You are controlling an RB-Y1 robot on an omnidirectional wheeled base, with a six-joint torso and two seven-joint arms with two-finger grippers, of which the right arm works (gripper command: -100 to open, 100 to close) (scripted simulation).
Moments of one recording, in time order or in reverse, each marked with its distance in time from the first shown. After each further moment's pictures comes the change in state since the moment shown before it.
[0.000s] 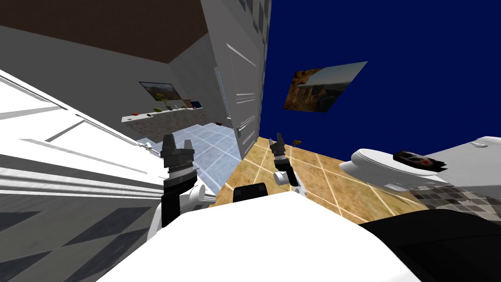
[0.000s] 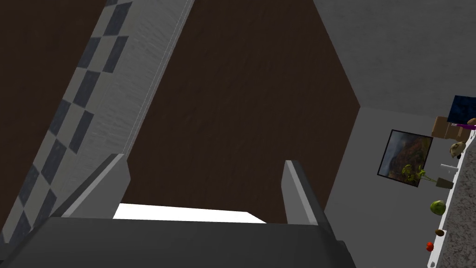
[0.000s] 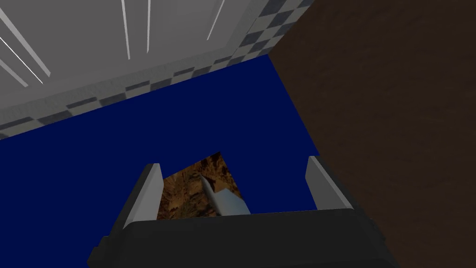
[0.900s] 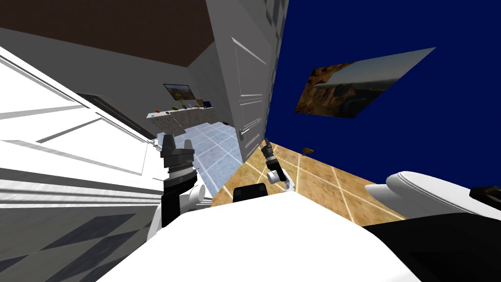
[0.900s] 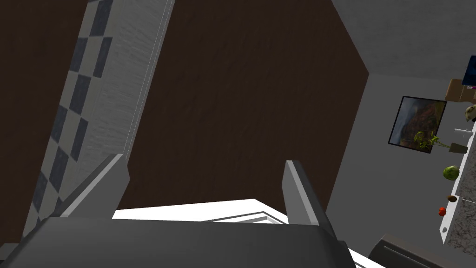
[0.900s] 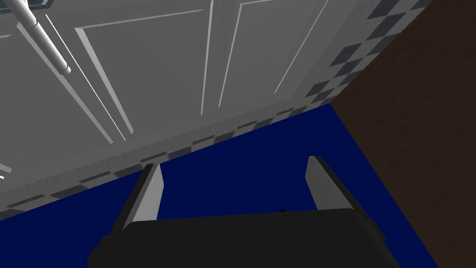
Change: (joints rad) arm -0.108 -0.012 0.101 0.223 0.018 0.024 0.021
